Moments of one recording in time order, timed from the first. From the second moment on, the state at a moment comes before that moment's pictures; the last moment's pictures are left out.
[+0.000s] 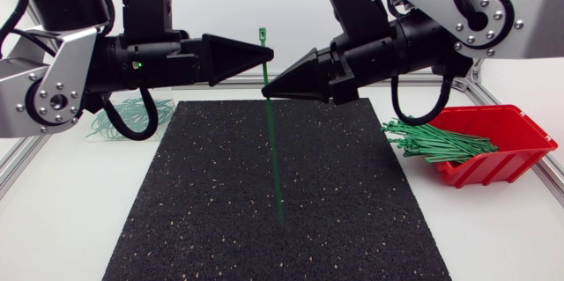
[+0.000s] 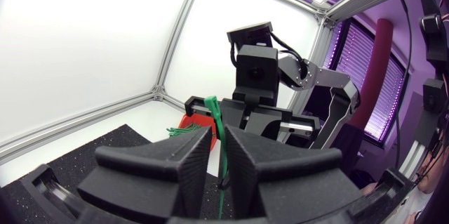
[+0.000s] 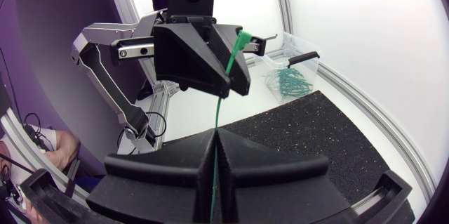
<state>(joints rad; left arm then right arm) -0.39 1.39 0.97 0.31 0.96 -0.27 0.48 1.50 1.26 -0.44 -0.94 -0.27</state>
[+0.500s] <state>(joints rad) -0.37 1.39 0.97 0.31 0.97 -0.28 0.48 1.50 1.25 -0.45 -0.93 -0.27</state>
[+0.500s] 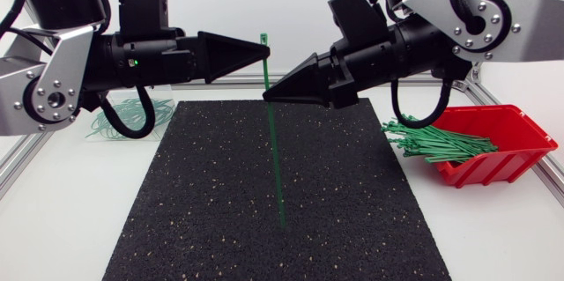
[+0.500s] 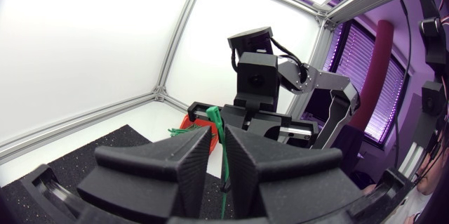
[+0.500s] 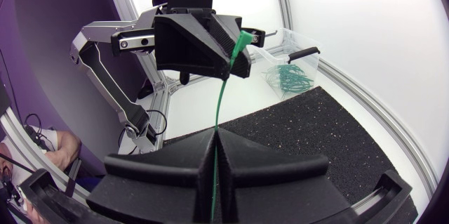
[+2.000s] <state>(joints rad) -0.38 1.38 0.97 0.29 0.98 -0.29 0.47 1.48 1.25 -0.45 -0.94 -0.27</state>
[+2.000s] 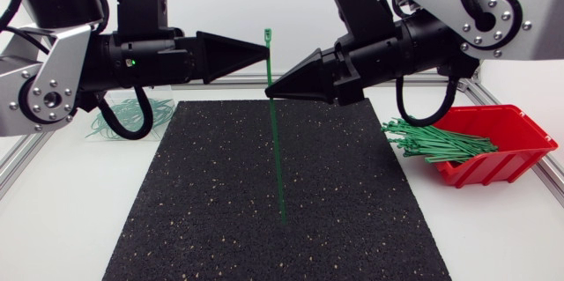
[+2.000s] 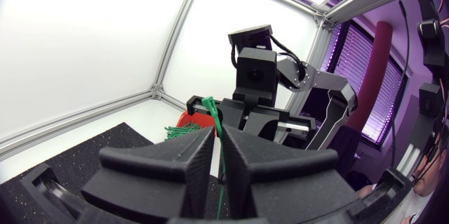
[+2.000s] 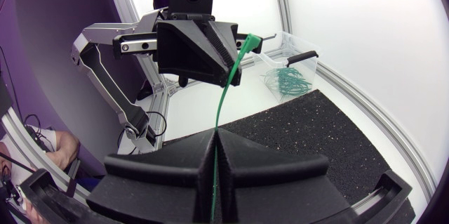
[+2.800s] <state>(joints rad) -0.38 1.38 0.97 0.29 0.99 -0.29 0.48 1.48 1.24 -0.45 -0.94 -0.27</state>
